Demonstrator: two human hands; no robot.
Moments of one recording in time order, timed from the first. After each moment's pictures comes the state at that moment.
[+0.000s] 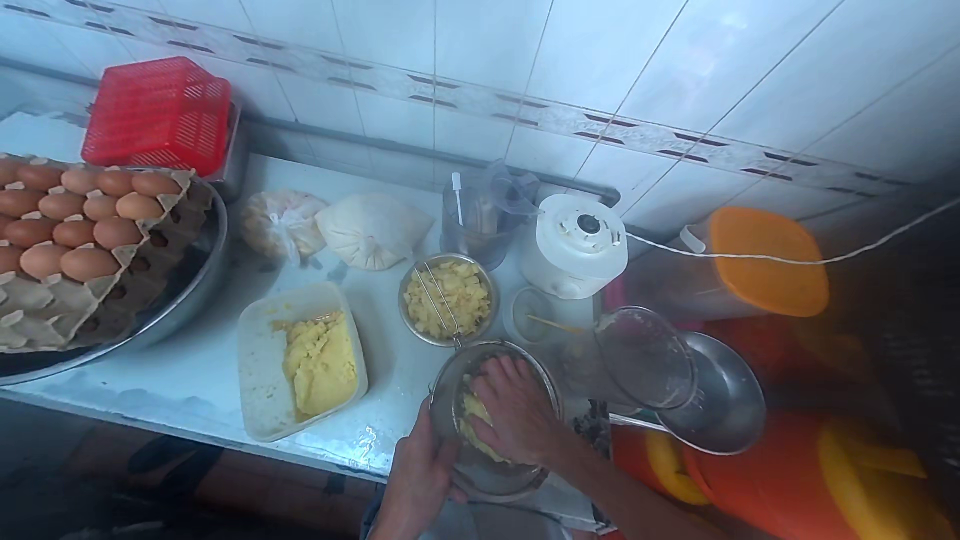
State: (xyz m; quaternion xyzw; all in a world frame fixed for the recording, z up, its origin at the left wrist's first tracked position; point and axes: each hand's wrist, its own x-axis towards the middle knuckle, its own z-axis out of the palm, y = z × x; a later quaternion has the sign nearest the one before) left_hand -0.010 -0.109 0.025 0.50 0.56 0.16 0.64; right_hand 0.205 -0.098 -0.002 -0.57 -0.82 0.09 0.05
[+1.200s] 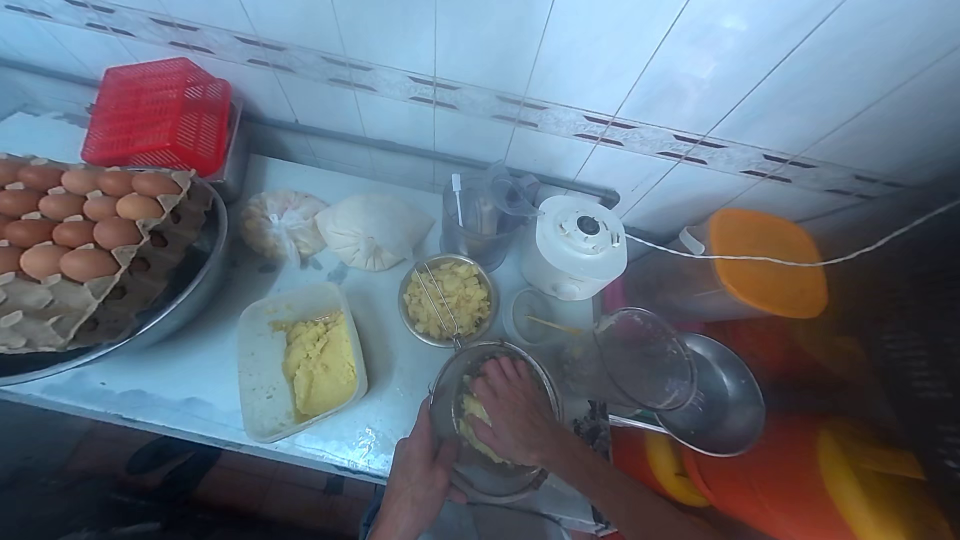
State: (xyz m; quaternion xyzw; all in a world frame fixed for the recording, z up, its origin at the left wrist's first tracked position) left_hand -0.009 -0.109 0.023 0.51 0.56 0.16 0.63; right_hand 0.205 -0.098 -0.003 -0.57 -0.82 0.09 0.05
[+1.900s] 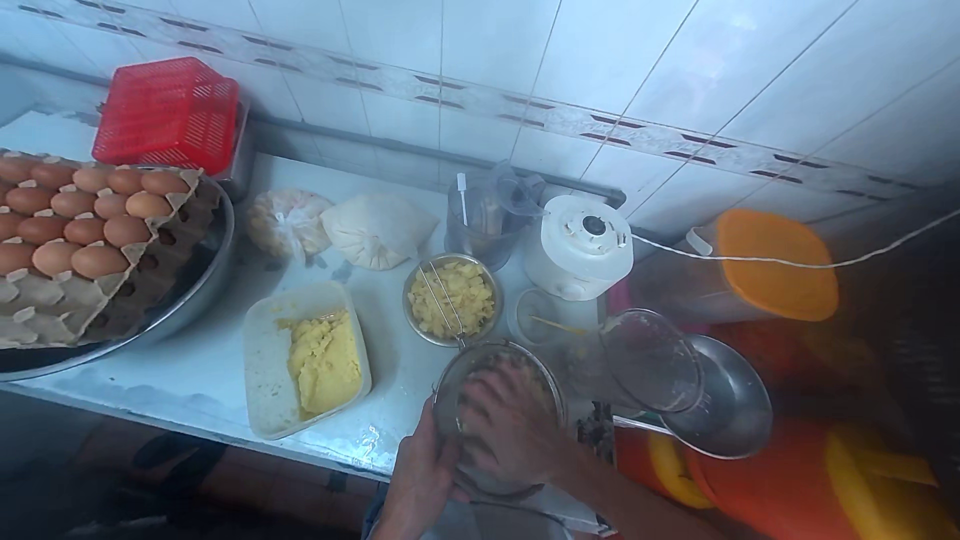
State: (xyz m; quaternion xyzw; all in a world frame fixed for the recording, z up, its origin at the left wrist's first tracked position) left_hand -0.011 -0.108 0.024 0.52 0.55 0.16 0.63; right_hand 0.196 -0.110 0.013 -0.47 -0.88 0.07 0.09
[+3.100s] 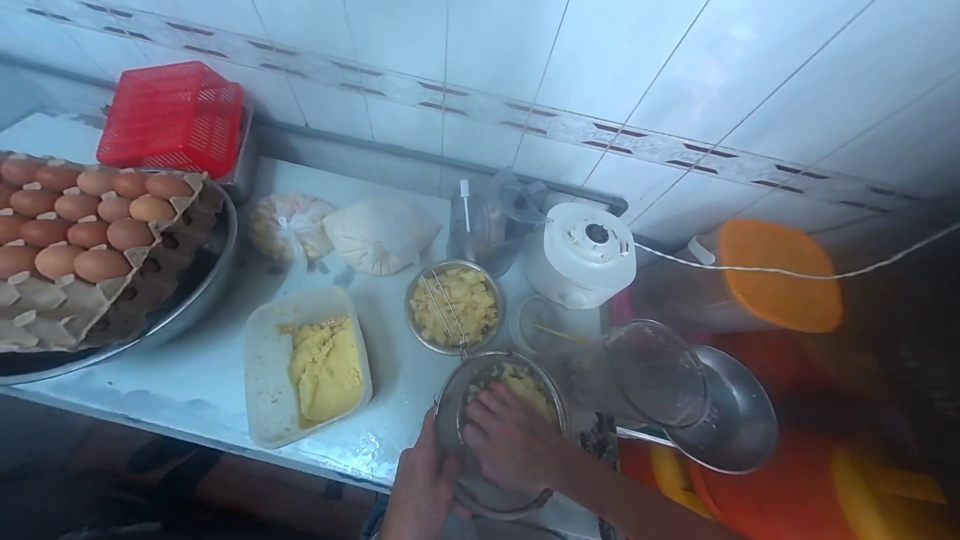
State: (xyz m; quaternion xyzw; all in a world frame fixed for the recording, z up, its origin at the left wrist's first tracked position) left_hand -0.011 -0.109 0.022 0.52 0.56 0.15 0.63; right_hand 0.201 -0.101 -0.005 -0.39 -0.92 0.06 0.06
